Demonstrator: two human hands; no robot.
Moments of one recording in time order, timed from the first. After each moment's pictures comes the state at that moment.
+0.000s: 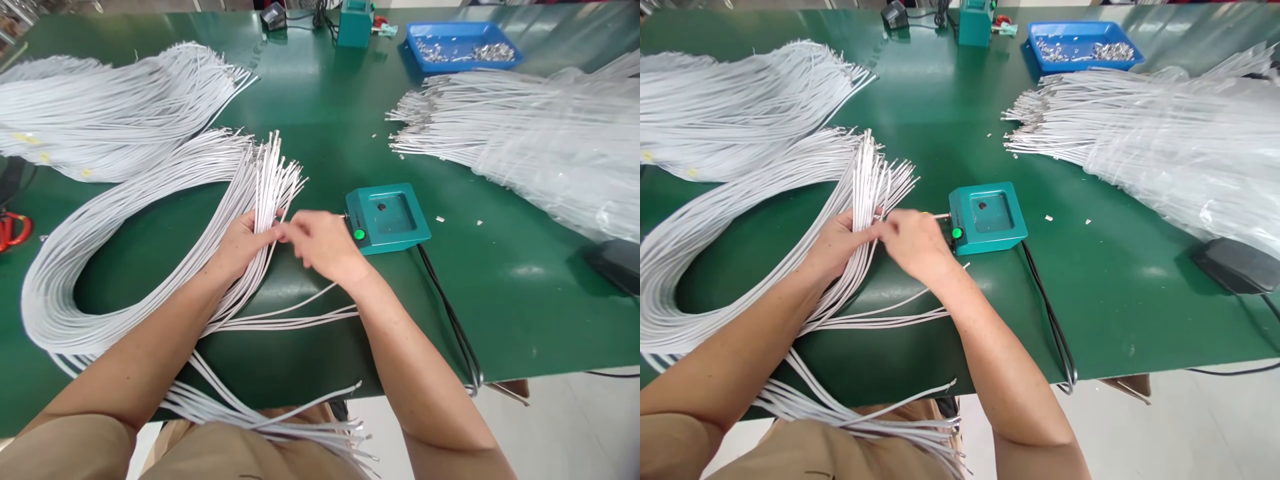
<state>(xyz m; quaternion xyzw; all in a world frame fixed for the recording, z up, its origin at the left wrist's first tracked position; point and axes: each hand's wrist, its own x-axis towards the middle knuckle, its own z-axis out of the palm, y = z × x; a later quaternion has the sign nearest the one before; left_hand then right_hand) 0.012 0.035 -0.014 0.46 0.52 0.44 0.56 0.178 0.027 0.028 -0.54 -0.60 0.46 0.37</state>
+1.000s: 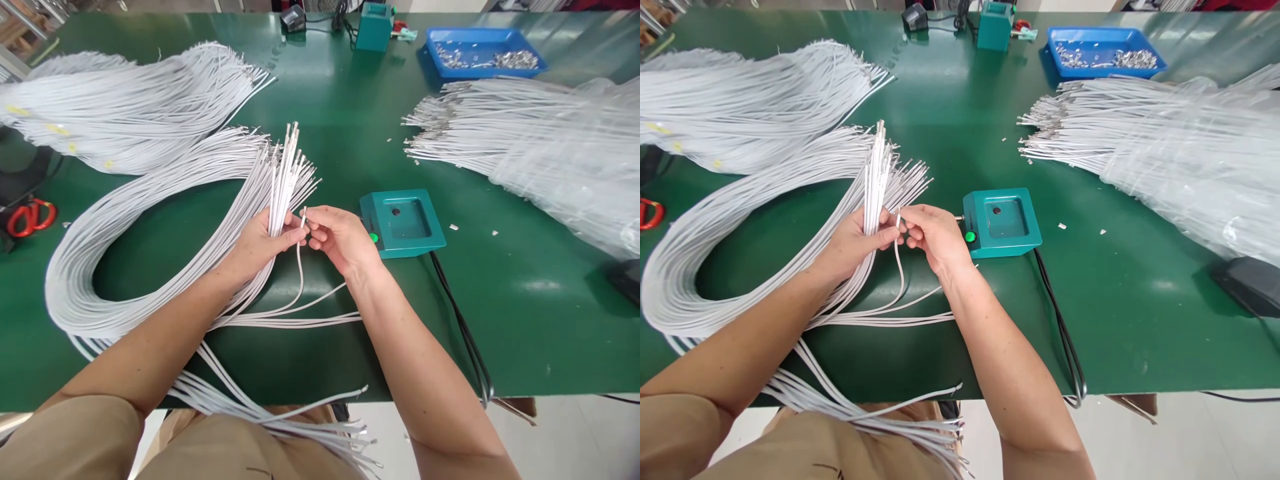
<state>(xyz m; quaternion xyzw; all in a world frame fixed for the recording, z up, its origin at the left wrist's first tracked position) 0.017 0.029 -0.002 0.51 0.47 0.44 0.57 0.173 0.040 0.013 -0.39 -0.31 0.74 0.45</state>
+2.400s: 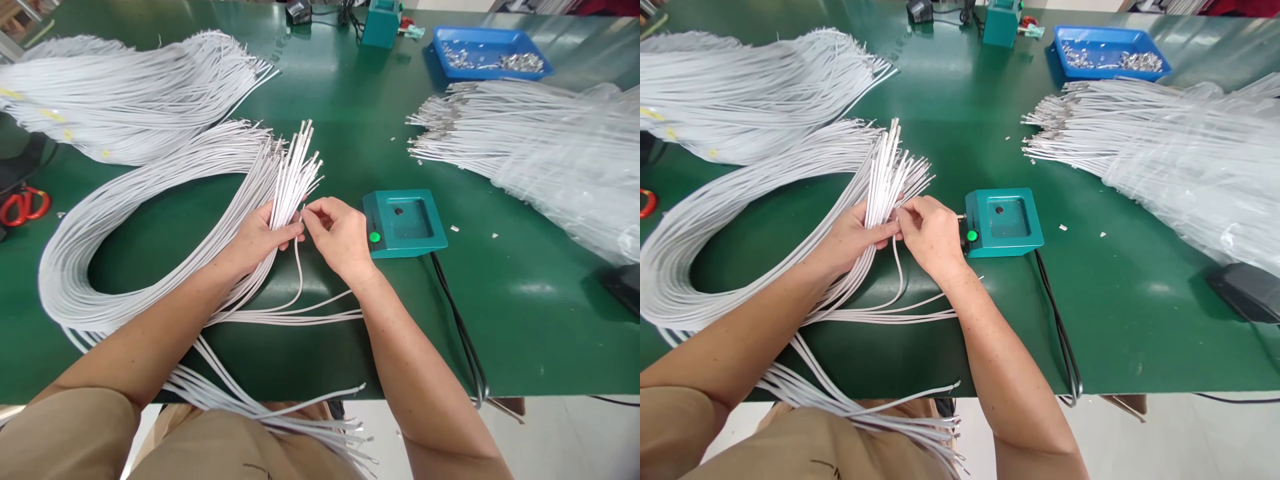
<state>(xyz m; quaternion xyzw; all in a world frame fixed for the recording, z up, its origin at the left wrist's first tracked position) 0.016 0.032 0.002 0.47 0.47 0.44 0.60 0.174 0.037 0.006 -0.51 -0.70 0.27 0.43</state>
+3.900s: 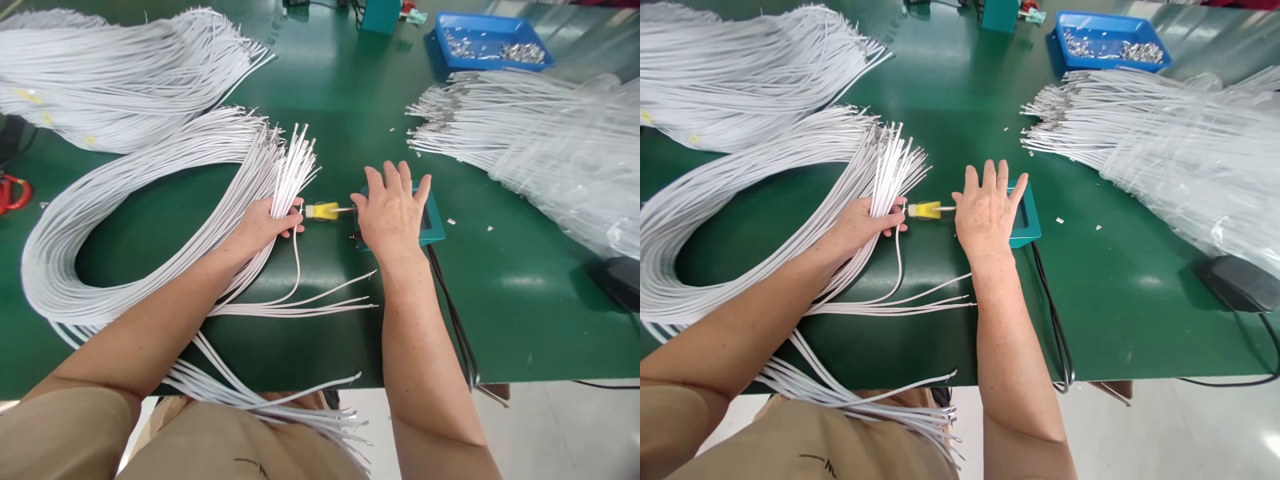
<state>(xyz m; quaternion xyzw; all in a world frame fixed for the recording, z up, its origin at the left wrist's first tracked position) 0.022 0.044 -0.016 0.47 0.56 0.39 0.56 0.234 0.053 0.003 -0.65 -0.73 -0.08 0.19</state>
